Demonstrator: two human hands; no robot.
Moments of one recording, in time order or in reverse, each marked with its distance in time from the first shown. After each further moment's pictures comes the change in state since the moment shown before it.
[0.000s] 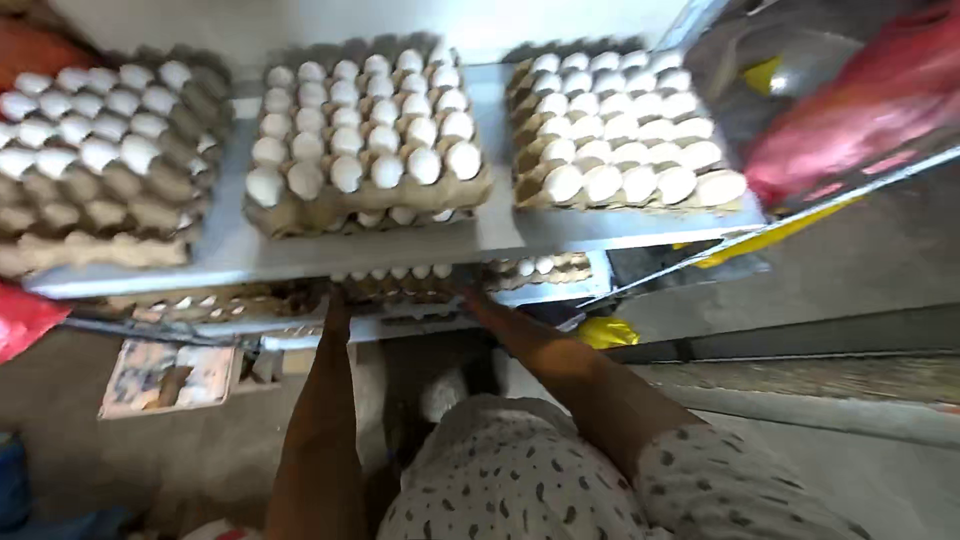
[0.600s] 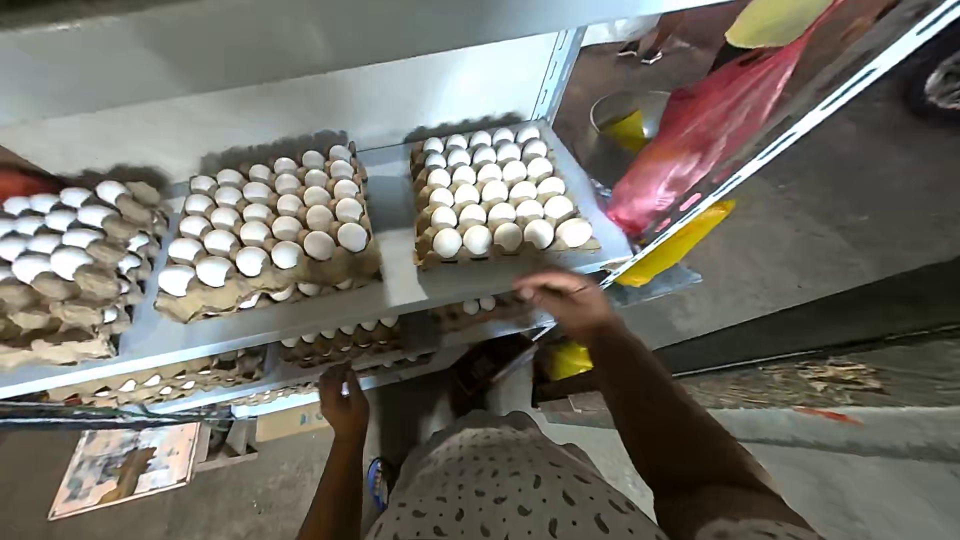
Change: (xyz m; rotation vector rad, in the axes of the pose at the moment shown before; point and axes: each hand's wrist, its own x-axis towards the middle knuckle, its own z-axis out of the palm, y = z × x) left_hand -0.172 0.036 0.115 0.428 0.312 1.025; right_hand -0.219 -0.113 -0.212 -0.167 0.160 -1.089
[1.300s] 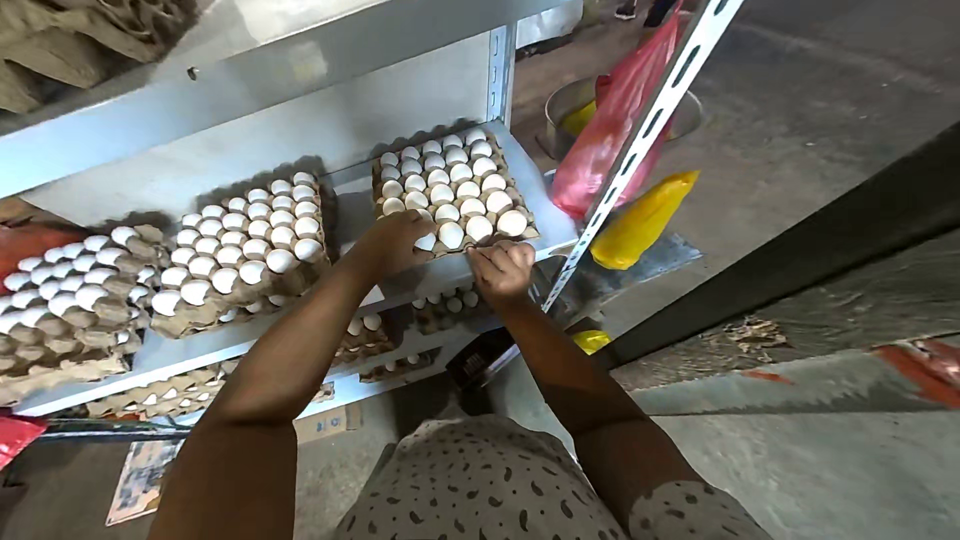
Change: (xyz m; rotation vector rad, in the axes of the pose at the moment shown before) left_hand 0.225 0.236 0.106 0.344 -1.067 0.771; right_hand 0.019 0.109 0.012 -0.958 0.760 -0.582
